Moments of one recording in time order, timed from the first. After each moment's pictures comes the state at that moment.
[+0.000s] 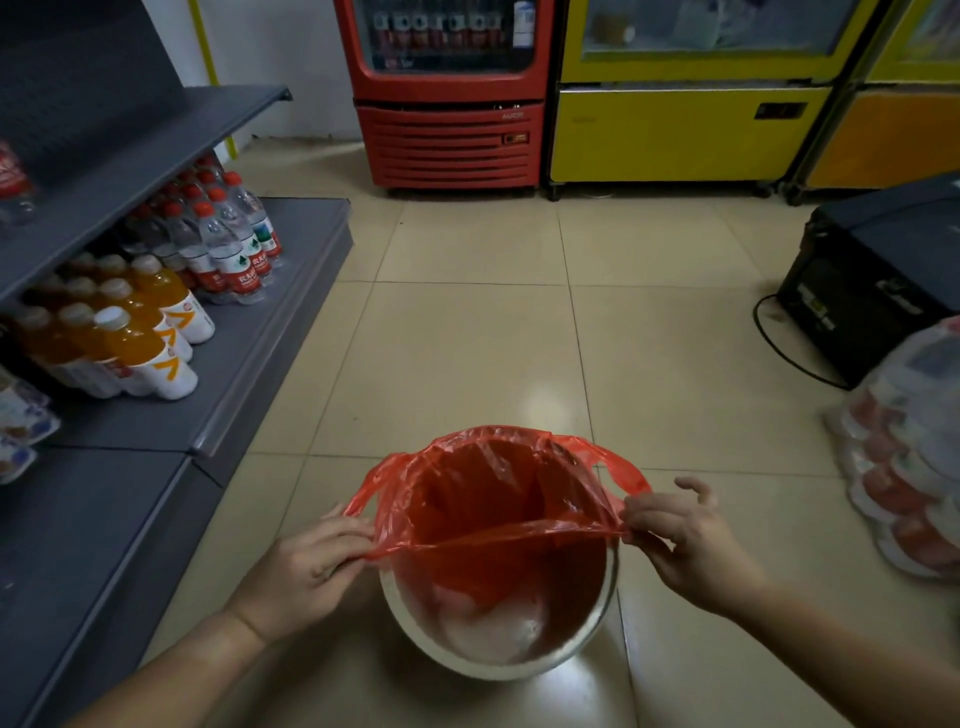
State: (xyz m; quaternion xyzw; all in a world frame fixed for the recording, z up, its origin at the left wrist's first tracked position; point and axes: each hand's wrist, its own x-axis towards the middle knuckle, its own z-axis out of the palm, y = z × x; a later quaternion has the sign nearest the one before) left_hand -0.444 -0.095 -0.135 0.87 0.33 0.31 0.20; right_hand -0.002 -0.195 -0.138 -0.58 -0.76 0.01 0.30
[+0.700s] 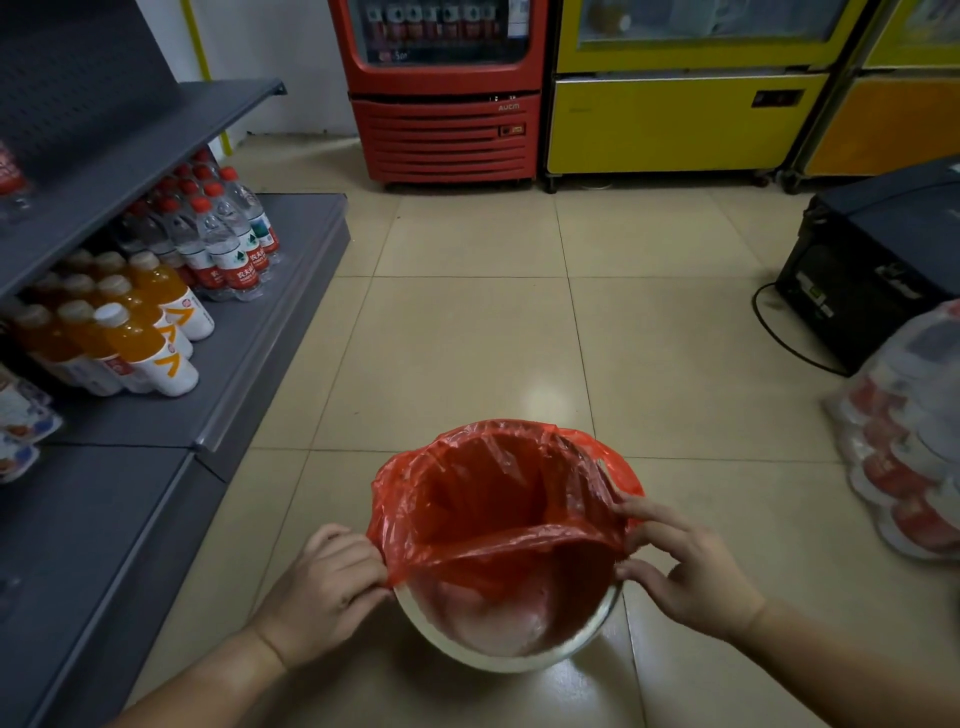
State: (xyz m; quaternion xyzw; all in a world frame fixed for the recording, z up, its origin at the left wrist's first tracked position) left_hand -0.441 -0.113 -0.145 0.94 0.29 0.18 0.10; right_hand -0.023 -0.222 -0.147 -0.57 -0.73 0.14 0.34
